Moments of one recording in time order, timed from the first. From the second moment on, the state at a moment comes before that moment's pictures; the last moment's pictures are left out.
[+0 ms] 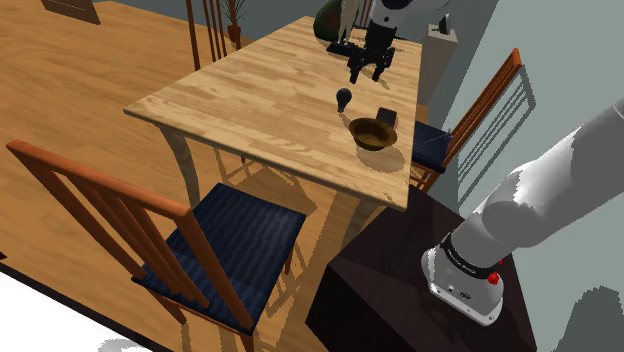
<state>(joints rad) -0.10 -0.16 -0.13 -2.08 0.03 1.96 0.01</state>
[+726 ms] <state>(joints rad) -0.17 0.25 -0.18 -1.74 0.14 2.01 -0.08</state>
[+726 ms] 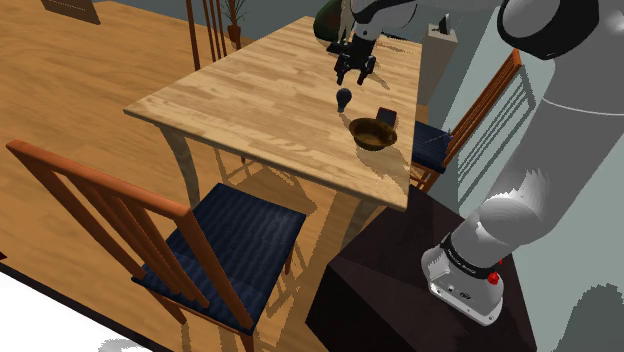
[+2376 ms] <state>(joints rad) -0.18 0.35 -0.18 -1.74 0.17 2.10 -0.10</state>
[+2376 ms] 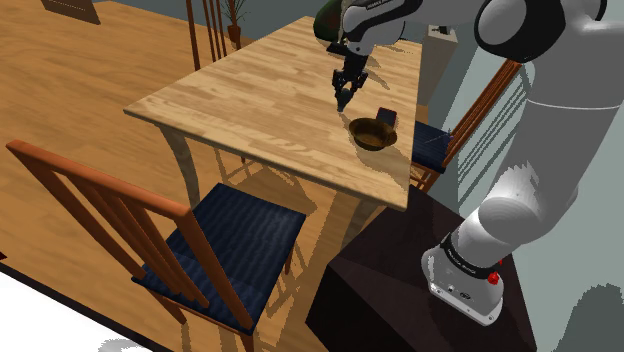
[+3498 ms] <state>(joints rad) -0.18 0.30 -0.19 -1.61 0.15 1.92 -0.07</state>
